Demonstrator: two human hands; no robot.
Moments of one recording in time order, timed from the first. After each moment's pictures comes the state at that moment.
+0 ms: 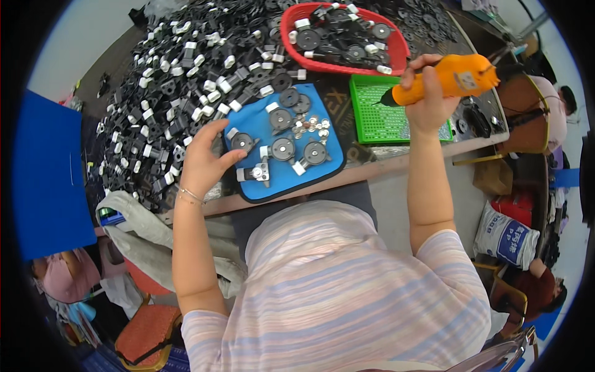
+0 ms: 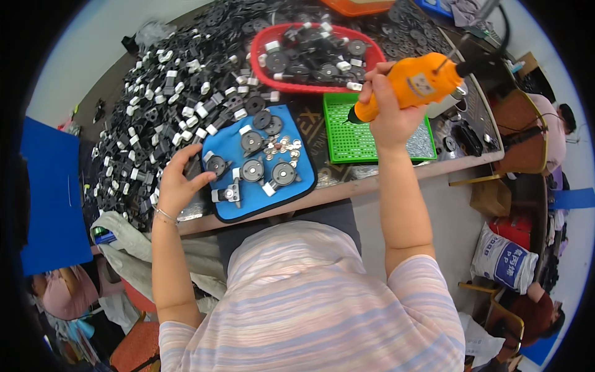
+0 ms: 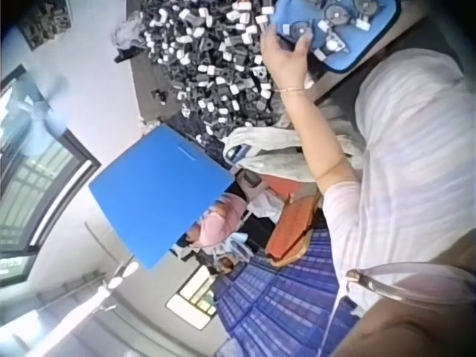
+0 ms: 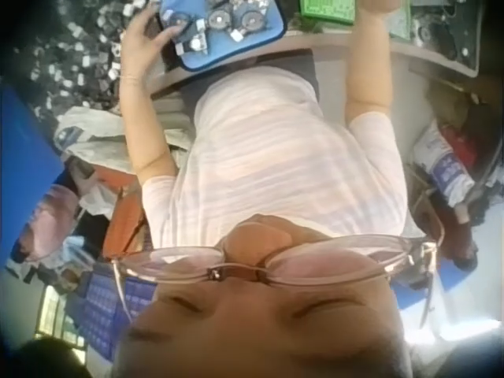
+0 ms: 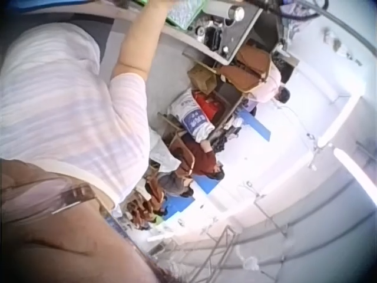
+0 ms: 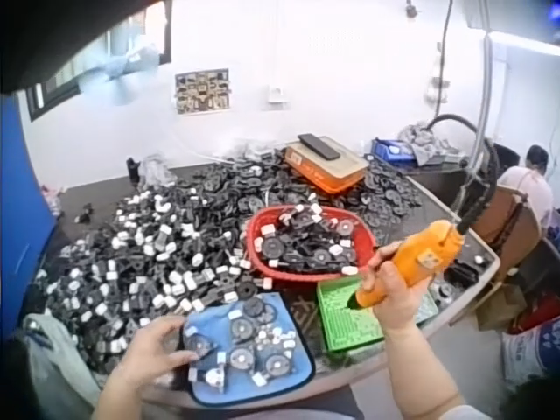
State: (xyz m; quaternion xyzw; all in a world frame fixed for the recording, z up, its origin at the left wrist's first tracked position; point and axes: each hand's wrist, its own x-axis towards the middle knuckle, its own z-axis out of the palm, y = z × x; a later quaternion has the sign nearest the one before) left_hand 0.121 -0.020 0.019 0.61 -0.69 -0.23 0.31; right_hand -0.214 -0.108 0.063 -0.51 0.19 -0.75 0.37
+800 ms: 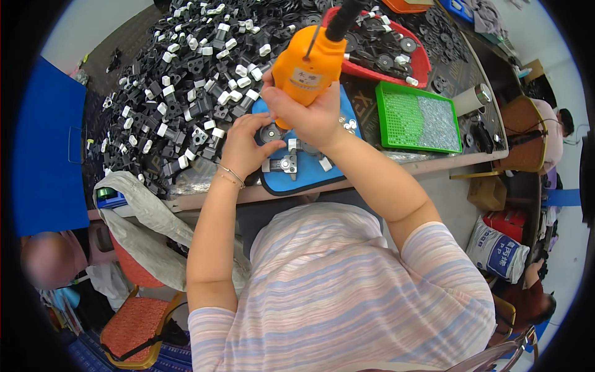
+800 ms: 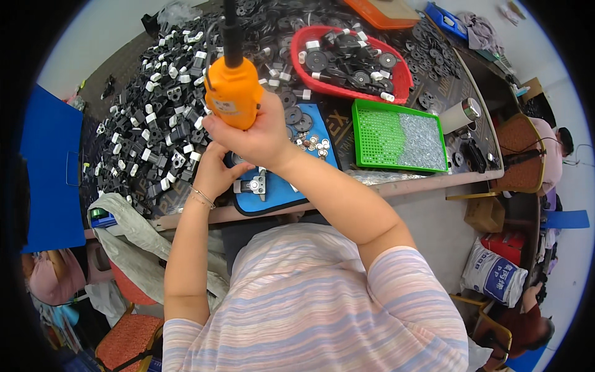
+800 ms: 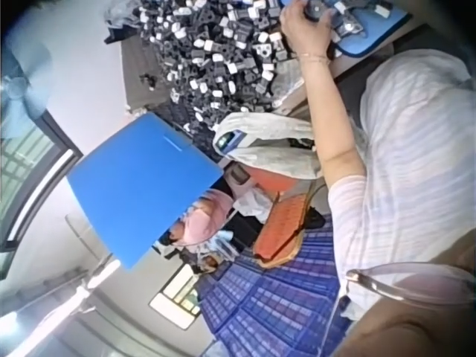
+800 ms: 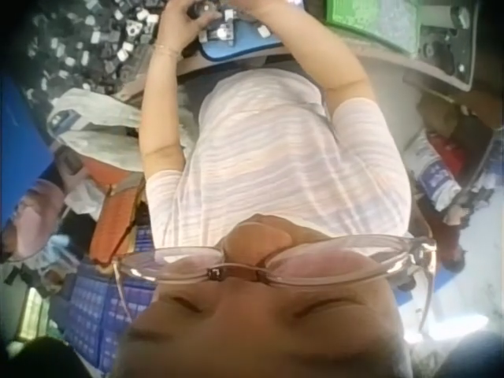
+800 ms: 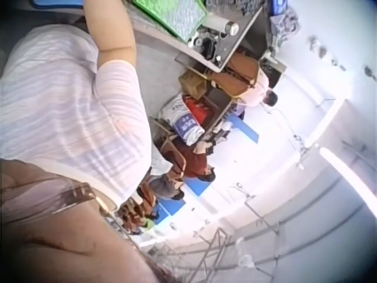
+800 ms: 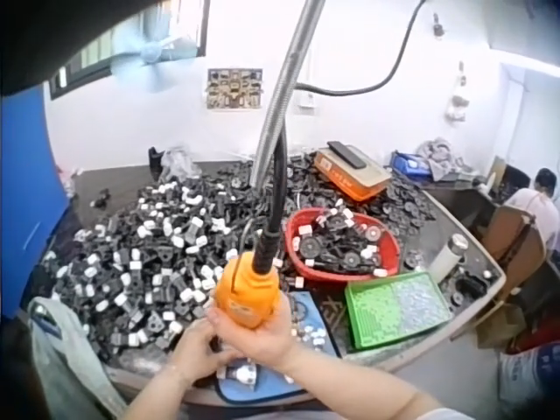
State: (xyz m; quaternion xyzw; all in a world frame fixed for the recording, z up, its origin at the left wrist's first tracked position) left_hand 0.118 -0.024 -0.021 0.58 -0.70 -0.22 0.35; right_hand -0.027 -0.072 0.063 -0.60 0.14 -0.57 0.54
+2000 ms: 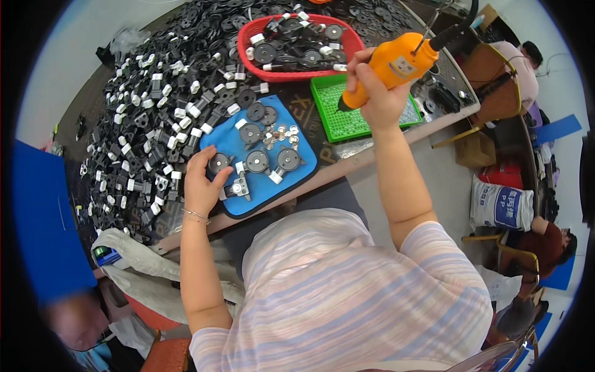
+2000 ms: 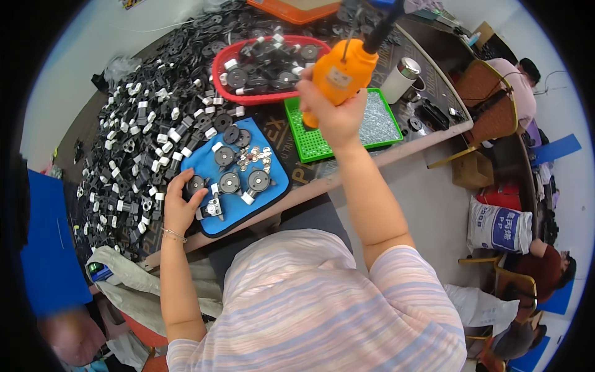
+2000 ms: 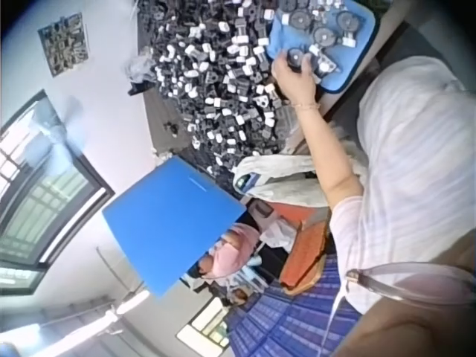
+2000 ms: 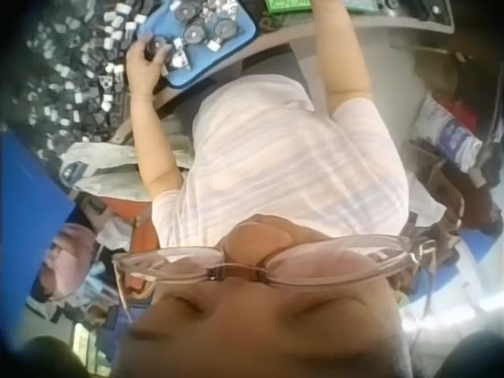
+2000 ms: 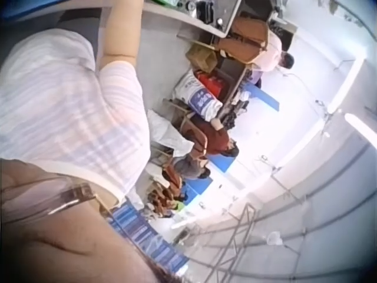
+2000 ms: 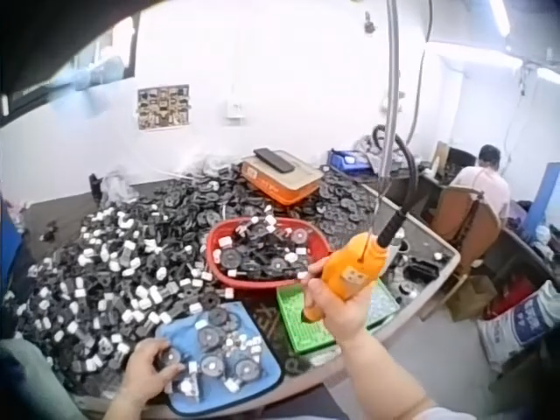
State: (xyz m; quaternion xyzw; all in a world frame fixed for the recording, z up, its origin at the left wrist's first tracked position) left_hand 0.113 -0.020 -0.028 0.58 -0.71 -0.20 0.34; right_hand -0.204 -0.086 0.071 -0.55 0.25 -0.70 0.37
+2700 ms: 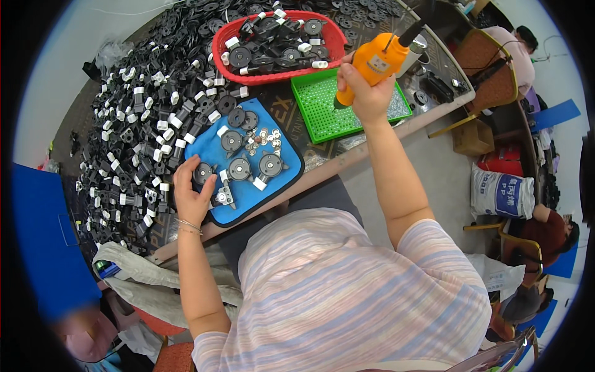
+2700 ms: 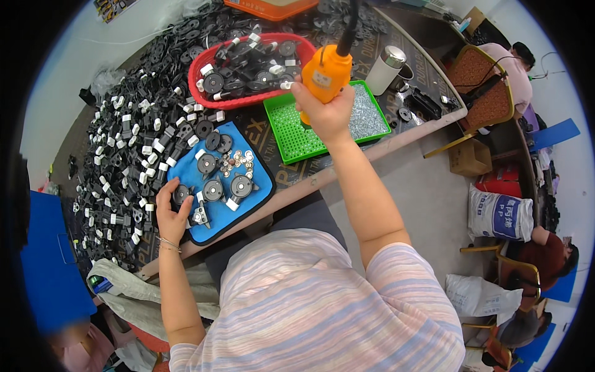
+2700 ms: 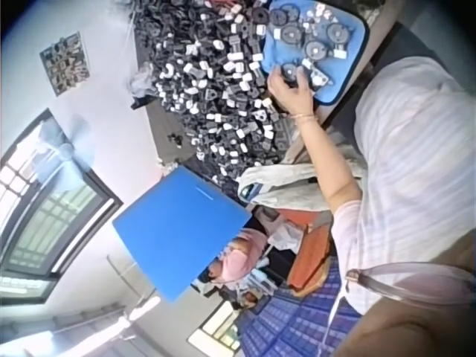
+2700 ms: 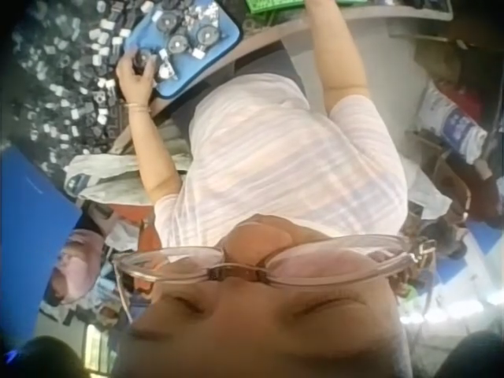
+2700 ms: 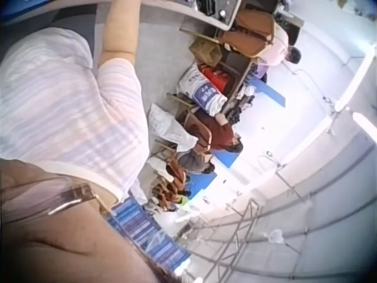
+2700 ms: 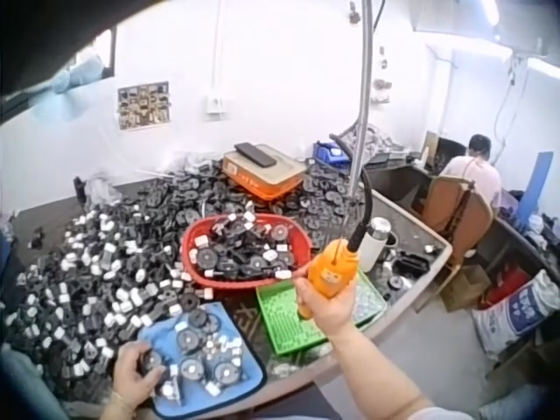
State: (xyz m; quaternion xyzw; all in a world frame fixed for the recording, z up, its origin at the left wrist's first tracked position) left_hand 0.113 -0.016 -0.044 0.57 -0.72 -0.15 0.37; right_hand -0.230 -0.098 0.045 -0.52 0.32 -0.71 0.34
